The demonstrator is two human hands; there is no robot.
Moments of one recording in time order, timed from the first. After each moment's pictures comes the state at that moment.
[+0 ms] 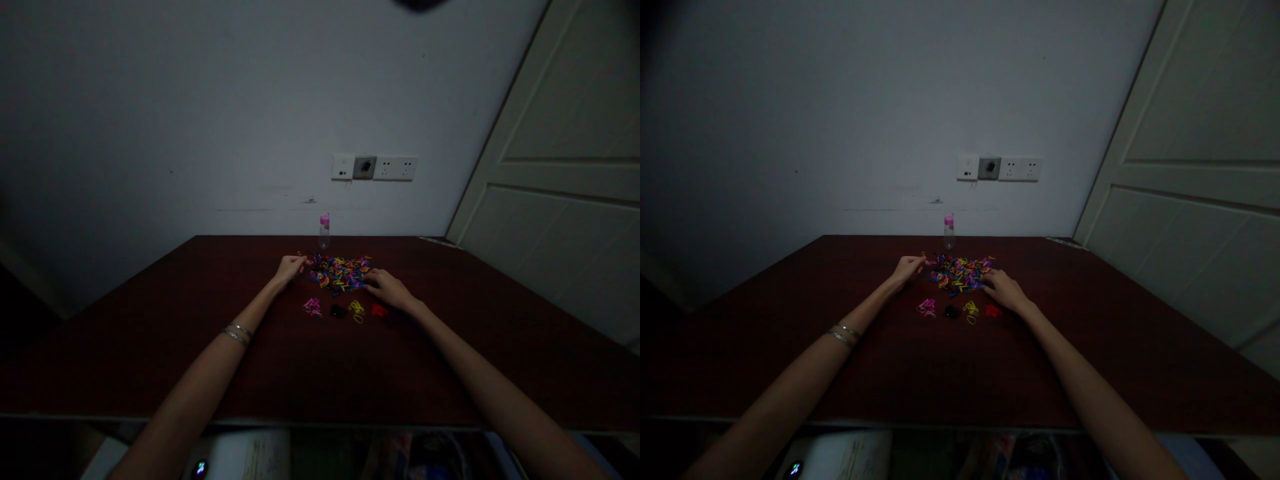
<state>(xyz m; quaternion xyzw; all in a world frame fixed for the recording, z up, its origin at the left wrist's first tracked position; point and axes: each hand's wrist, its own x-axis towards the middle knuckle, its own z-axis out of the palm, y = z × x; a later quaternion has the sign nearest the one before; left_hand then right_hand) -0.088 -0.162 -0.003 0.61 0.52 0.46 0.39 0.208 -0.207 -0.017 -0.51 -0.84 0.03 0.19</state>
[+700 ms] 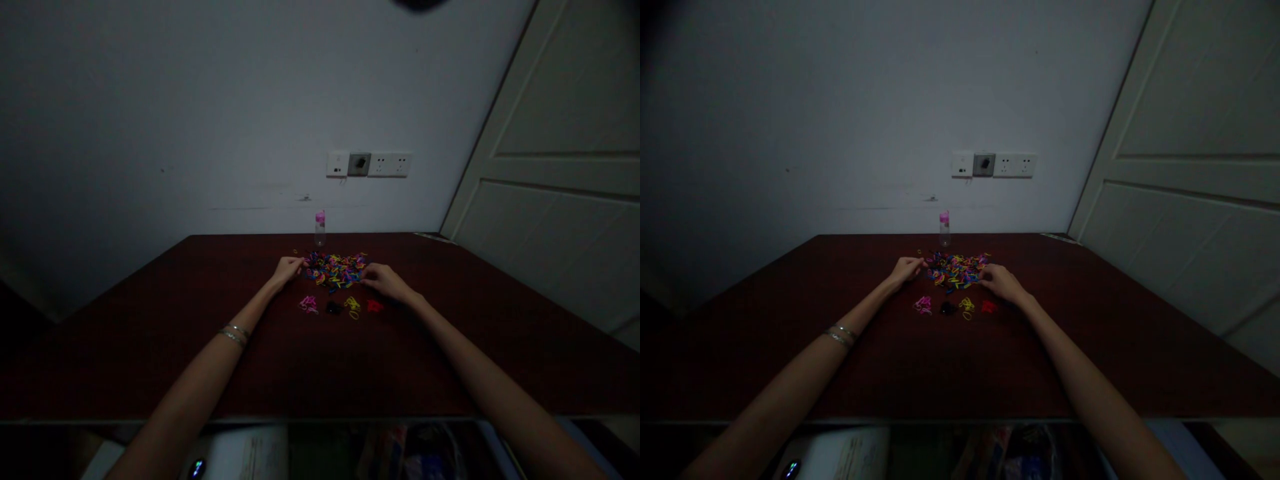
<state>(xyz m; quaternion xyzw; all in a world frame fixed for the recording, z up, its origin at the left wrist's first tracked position) -0.086 -0.160 -0.012 0.62 0.52 0.43 0.41 0.212 -0.204 -0.009 -0.48 -0.83 0.08 0.26</state>
